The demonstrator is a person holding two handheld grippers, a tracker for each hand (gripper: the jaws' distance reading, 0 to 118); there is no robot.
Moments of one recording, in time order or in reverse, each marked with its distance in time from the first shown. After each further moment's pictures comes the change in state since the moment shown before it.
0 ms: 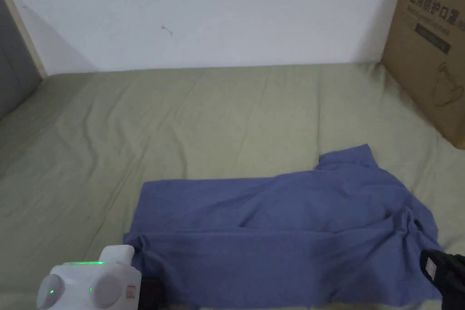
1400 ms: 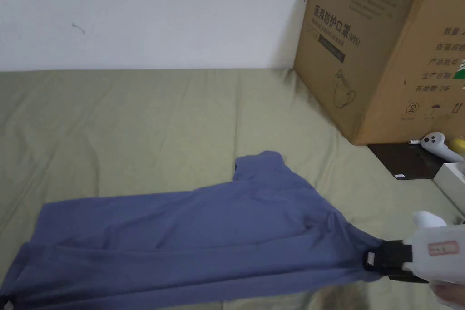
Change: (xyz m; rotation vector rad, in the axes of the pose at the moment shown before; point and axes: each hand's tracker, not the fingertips) left arm -0.037 -0.003 0.099 0.088 -0.159 0.000; right arm 0.152 0.012 -0.033 -0.447 -0.065 -0.417
